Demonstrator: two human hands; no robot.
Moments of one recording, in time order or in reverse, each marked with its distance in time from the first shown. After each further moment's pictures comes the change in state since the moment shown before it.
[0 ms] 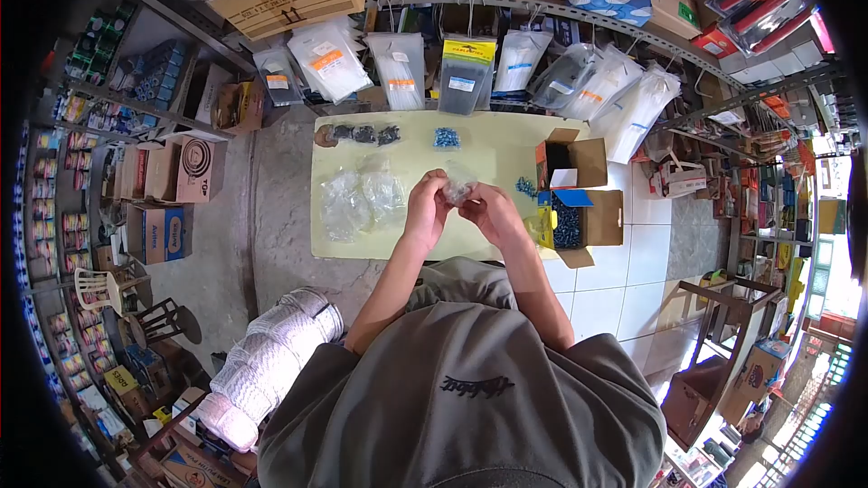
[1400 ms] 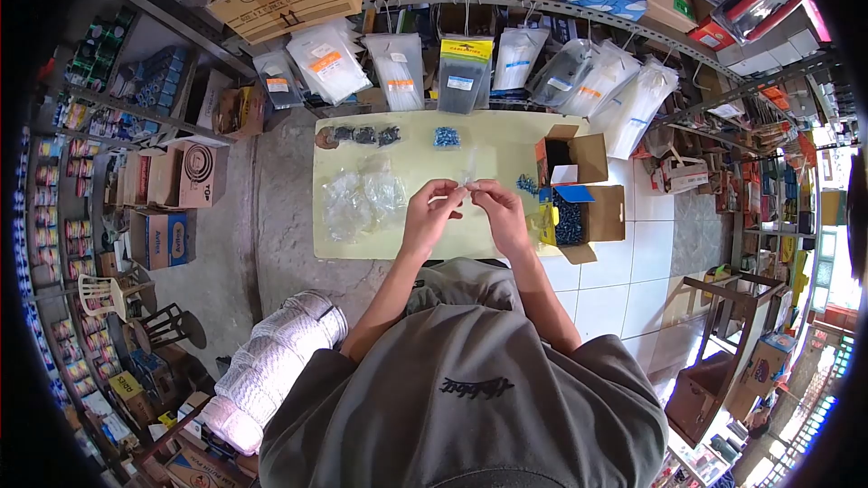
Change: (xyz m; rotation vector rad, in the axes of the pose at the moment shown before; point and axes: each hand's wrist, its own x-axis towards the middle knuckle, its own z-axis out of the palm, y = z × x) left_hand -0.031 0.007 0.011 0.590 -0.024 0.154; right_hand -0.009 0.017 -0.014 -0.348 0.017 -0.434
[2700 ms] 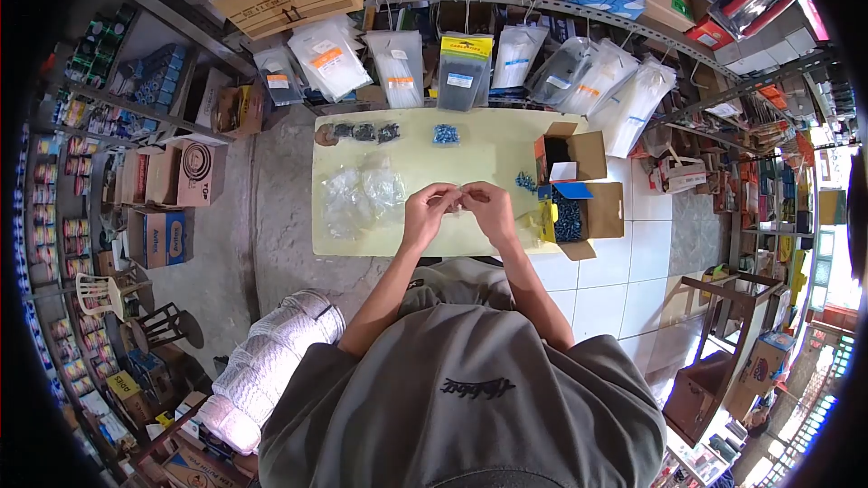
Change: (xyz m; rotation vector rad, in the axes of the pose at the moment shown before) left_hand 0.019 -0.051 -0.024 0.153 -0.058 0.107; right_hand 0.012 0.044 -0.008 -0.456 0.081 0.019
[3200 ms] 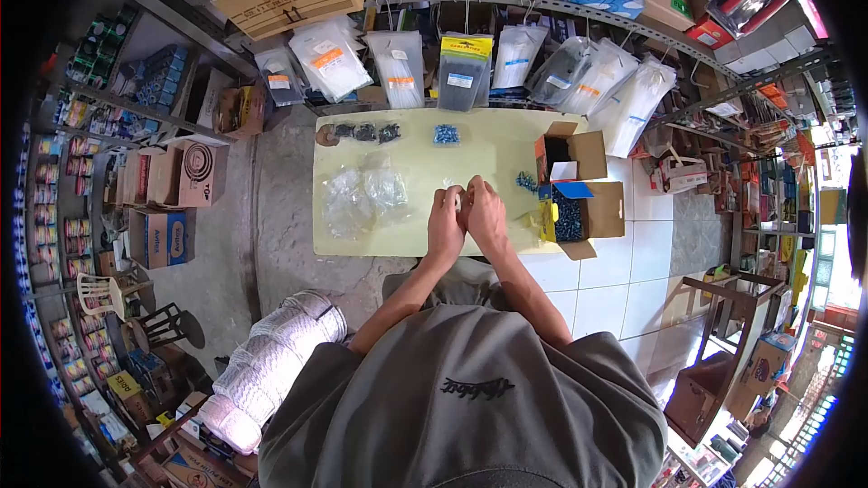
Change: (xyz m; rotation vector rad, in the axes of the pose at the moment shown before) left_hand -0.019 -0.015 0.041 0.682 0.271 0.456; right_hand -0.010 -0.013 0.014 -0.672 0.145 -0.218
